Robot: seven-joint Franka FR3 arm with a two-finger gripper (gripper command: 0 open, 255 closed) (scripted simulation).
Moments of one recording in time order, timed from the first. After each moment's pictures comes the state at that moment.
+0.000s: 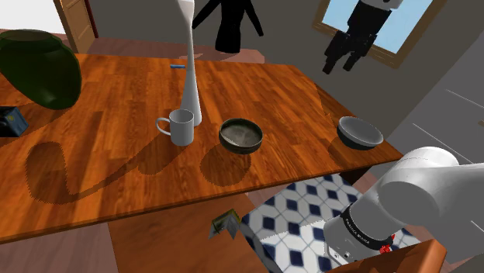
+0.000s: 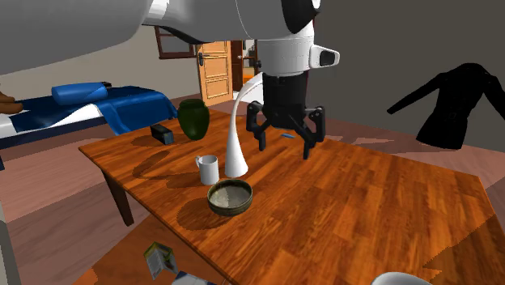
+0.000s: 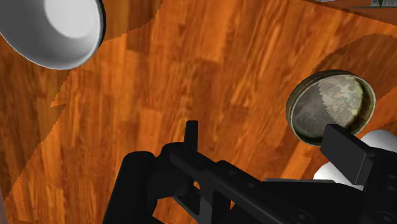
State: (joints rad) arm -0.01 -0.82 -0.06 -2.35 -0.08 1.62 0.06
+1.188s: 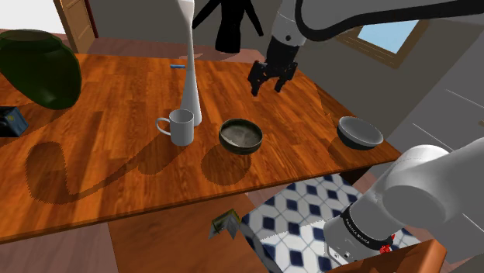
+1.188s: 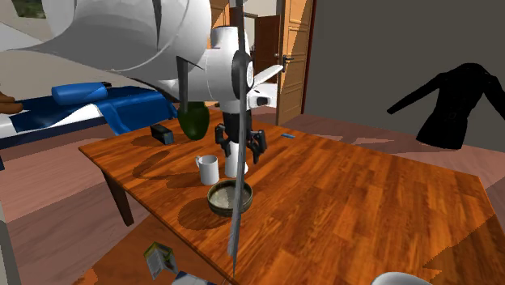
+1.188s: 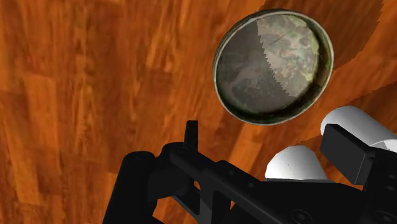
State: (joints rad) arm 0.07 -0.47 0.16 -2.38 0.03 2.04 0.30
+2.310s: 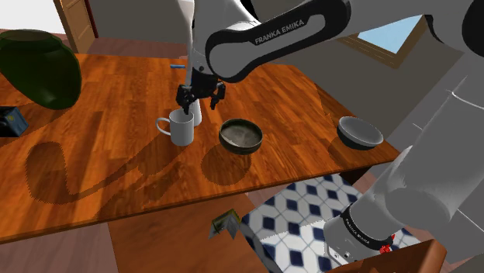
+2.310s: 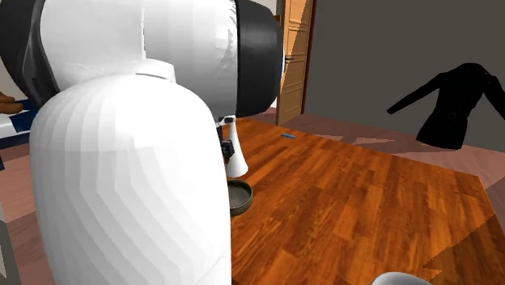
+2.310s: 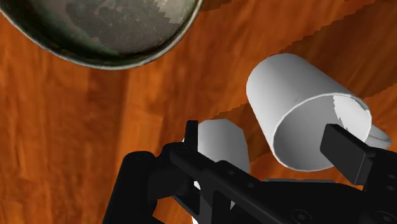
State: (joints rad) arm 0.14 0.12 0.32 -2.05 -0.14 2.32 0.61
